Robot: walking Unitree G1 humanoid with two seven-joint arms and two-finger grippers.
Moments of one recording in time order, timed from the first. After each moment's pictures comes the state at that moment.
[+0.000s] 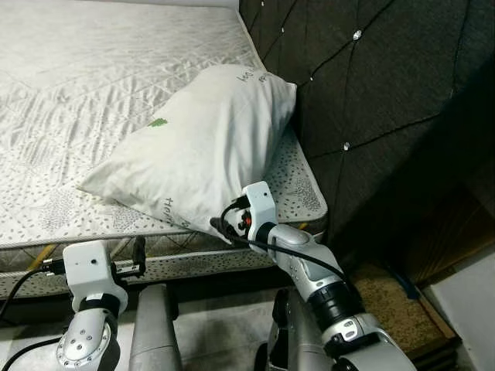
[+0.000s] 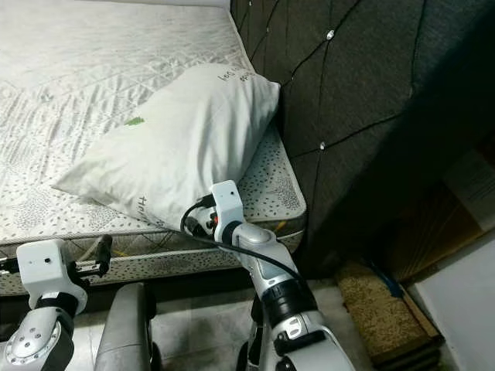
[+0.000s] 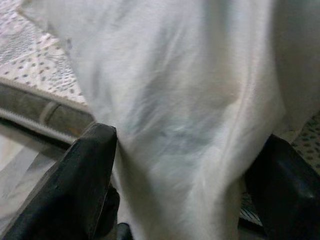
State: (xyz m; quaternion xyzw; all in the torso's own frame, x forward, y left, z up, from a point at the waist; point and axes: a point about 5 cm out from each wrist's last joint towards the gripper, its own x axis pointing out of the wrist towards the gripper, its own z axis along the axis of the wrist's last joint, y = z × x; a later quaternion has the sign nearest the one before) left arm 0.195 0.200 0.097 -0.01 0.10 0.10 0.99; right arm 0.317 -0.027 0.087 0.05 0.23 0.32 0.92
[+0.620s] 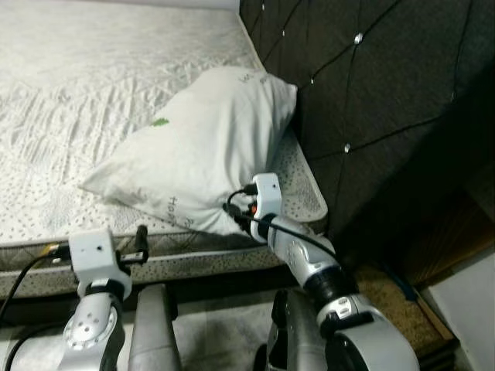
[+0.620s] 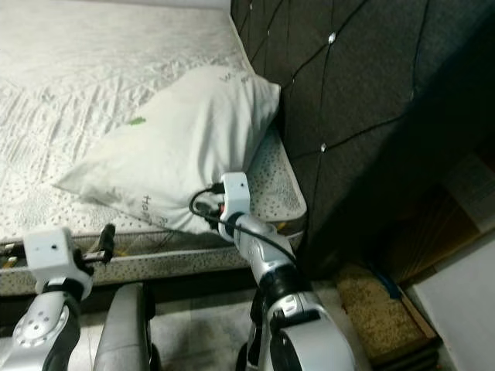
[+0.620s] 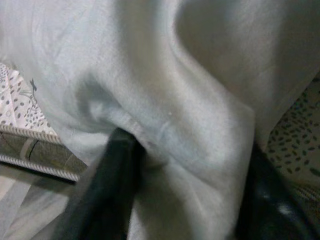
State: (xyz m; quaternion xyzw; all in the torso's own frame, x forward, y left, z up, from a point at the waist) left arm 0.214 0.197 0.098 -0.01 0.09 0.10 0.99; right arm 0.337 -0.032 0.088 0.11 0.23 0.26 0.93
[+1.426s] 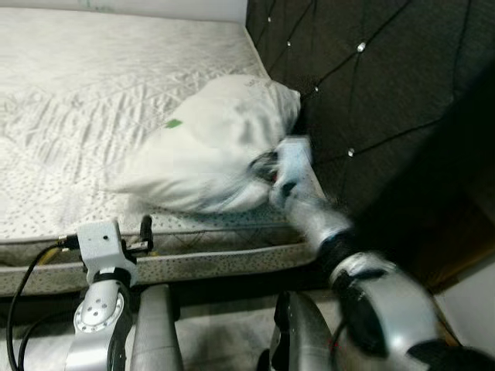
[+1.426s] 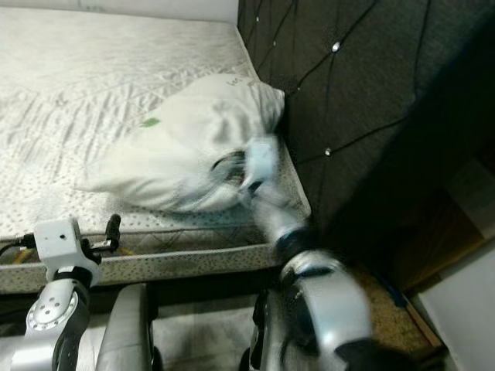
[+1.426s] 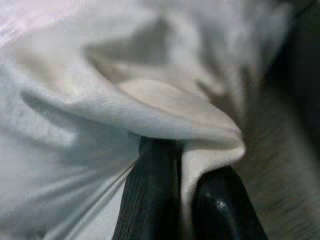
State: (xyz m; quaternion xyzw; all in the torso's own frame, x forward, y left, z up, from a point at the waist) left arm 0.233 0.194 0.094 -0.02 0.07 0.10 0.99; right arm 0.392 -0.094 0.143 0.03 0.11 0.13 0.99
